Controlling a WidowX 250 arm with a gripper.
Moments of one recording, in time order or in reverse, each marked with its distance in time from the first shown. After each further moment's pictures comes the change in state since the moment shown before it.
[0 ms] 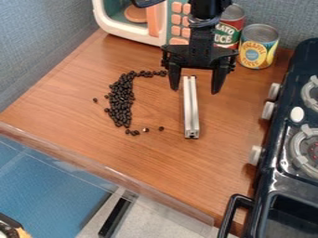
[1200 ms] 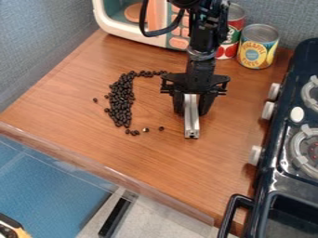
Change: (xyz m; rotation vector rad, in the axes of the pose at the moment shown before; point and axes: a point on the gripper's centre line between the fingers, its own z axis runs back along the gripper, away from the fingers) arm -0.006 -0.003 -0.050 -0.065 -0.039 0.170
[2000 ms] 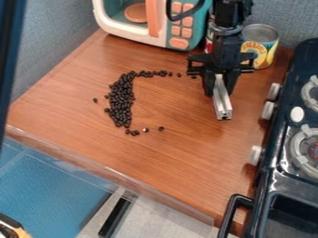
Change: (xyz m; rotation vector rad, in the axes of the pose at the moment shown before) arm -0.016 0.042 0.024 0.078 -0.050 0.009
